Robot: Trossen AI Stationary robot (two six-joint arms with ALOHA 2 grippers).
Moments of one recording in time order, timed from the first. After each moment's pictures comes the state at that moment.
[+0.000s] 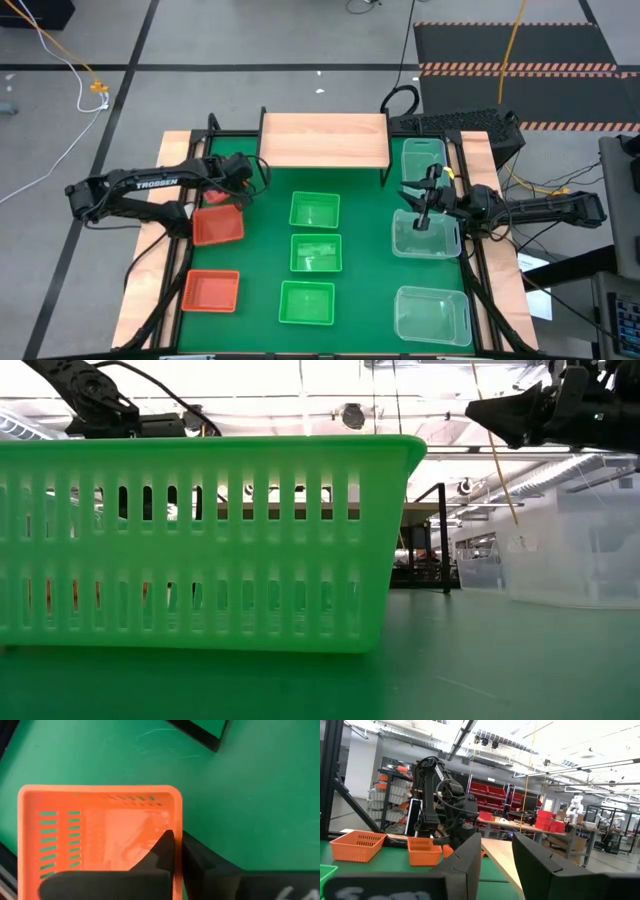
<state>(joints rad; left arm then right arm) 0.52 1.15 0.57 -0.65 -0.19 -0.04 -0.05 0.49 0.02 0.77 0.16 -0.25</state>
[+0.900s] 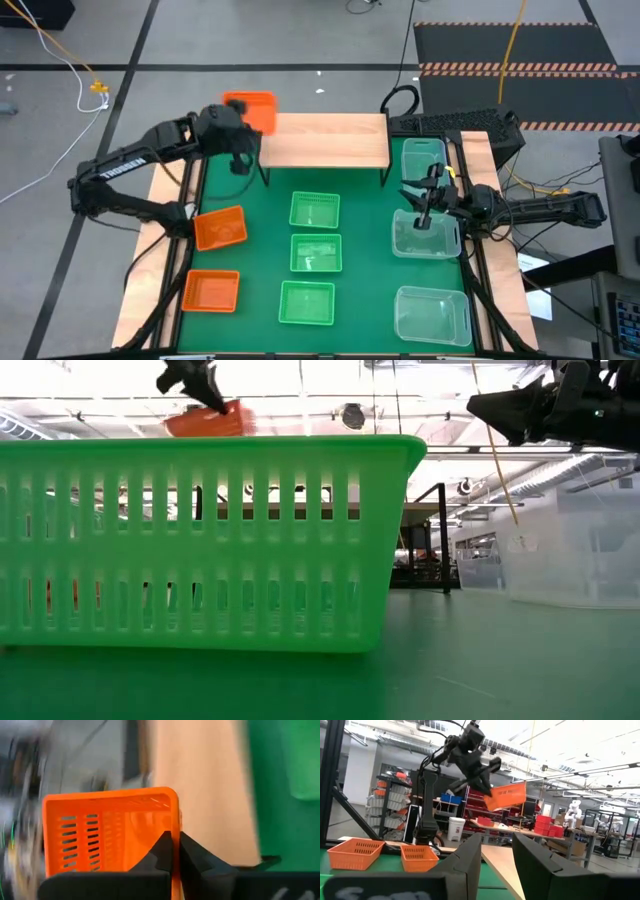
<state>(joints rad) 0.36 1.18 1.36 -0.86 -0.29 0.85 -0.05 0.49 0.02 0.81 0.16 -0.26</state>
